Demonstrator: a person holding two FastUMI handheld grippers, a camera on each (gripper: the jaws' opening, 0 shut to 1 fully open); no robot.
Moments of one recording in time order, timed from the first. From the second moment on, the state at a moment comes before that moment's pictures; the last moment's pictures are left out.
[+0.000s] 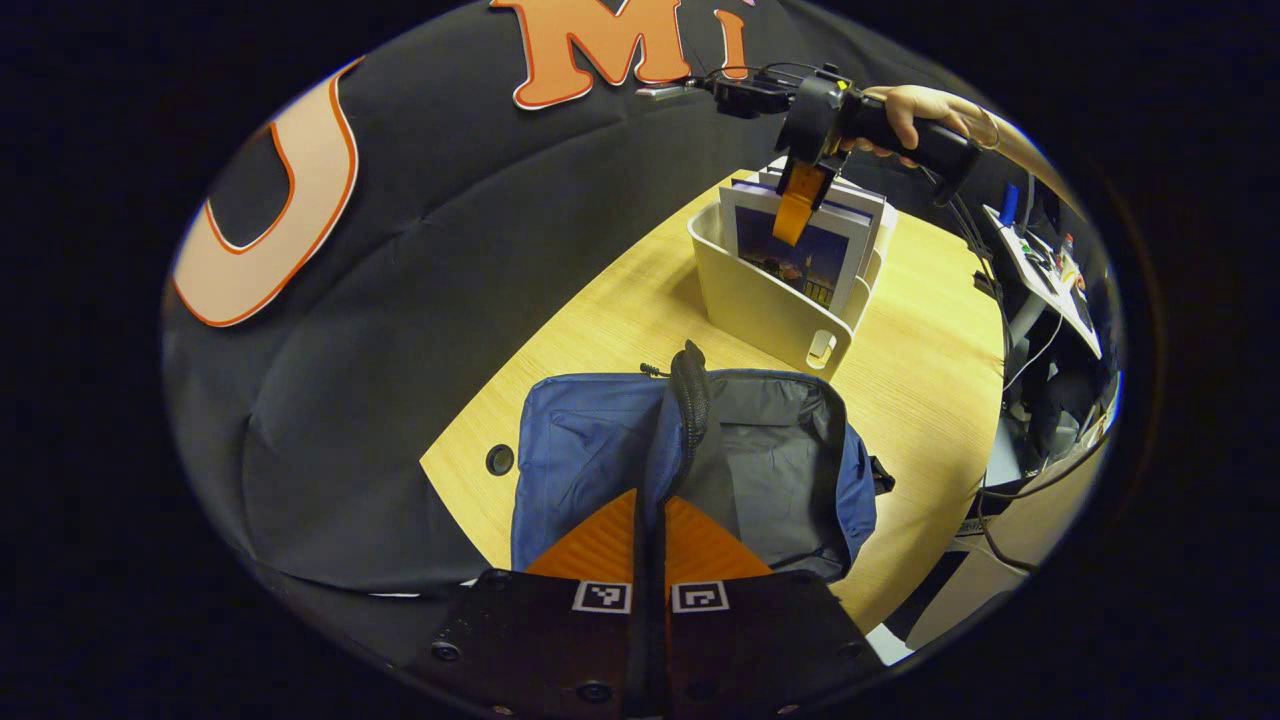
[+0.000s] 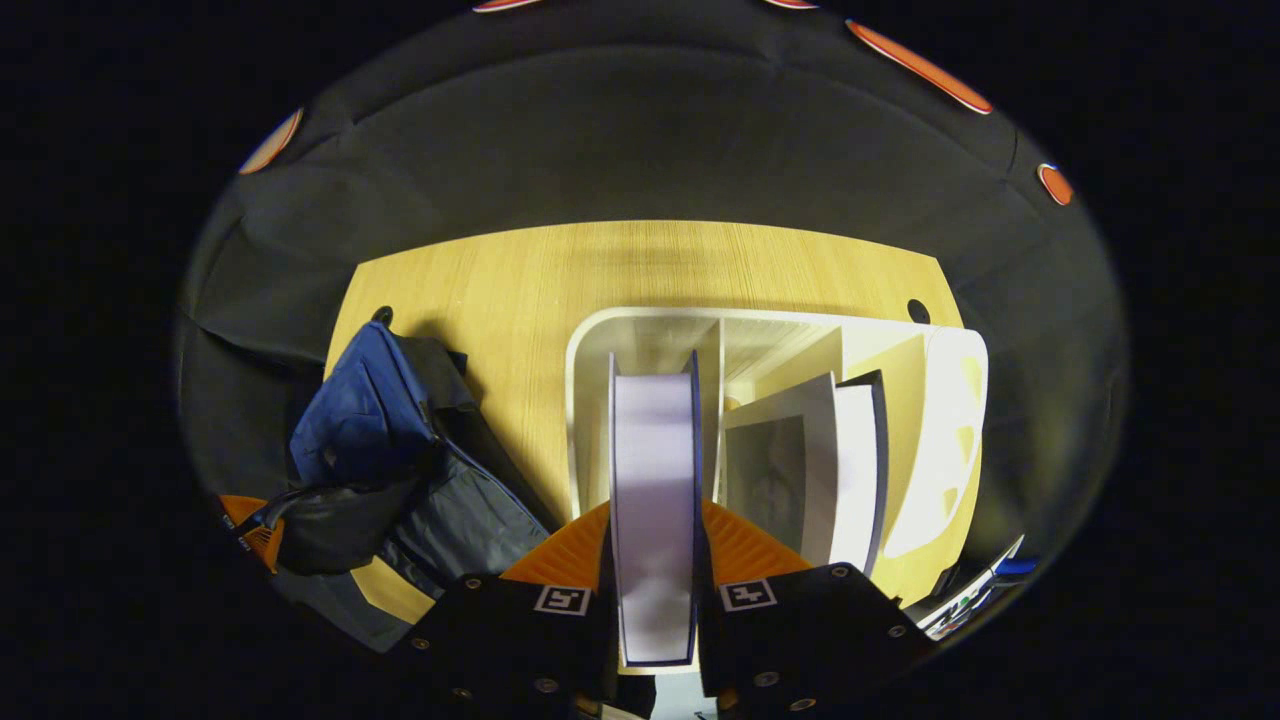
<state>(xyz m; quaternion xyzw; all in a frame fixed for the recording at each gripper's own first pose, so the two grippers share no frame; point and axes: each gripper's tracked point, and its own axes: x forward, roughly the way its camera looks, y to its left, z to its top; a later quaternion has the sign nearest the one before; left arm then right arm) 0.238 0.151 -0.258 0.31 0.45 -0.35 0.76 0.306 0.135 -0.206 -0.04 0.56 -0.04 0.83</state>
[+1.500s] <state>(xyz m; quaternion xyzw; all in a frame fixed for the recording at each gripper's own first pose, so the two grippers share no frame) 0.246 0.139 -0.241 0.36 0.43 -0.34 0.75 0.154 0.201 -0.161 0.32 0.37 0.11 0.86</state>
